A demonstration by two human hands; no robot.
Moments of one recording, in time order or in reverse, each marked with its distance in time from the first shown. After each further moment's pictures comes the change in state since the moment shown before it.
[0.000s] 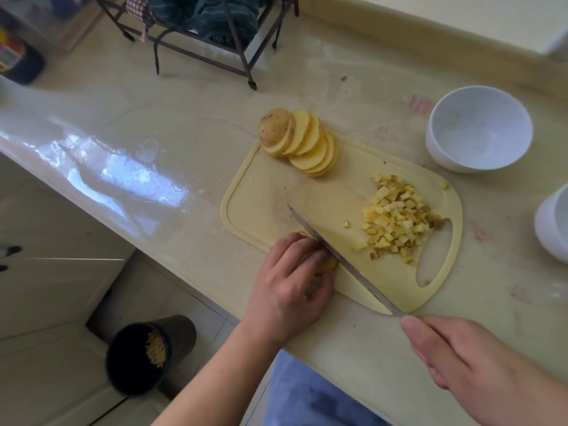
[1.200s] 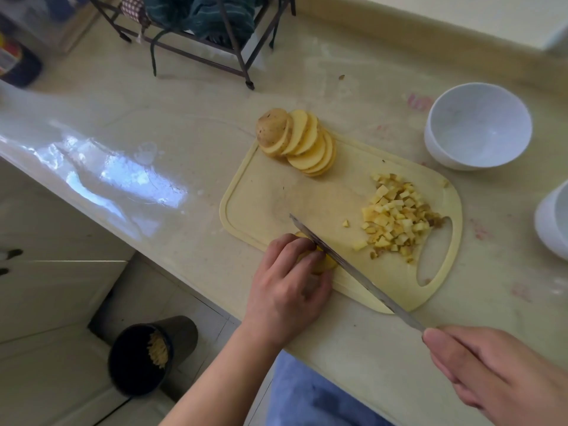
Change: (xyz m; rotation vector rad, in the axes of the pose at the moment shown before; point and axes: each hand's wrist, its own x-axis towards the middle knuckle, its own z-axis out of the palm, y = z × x) left_hand -0.002 -0.001 -0.002 0.018 -0.006 -0.033; right_hand -0.010 0.011 -0.010 0.046 -0.047 0.054
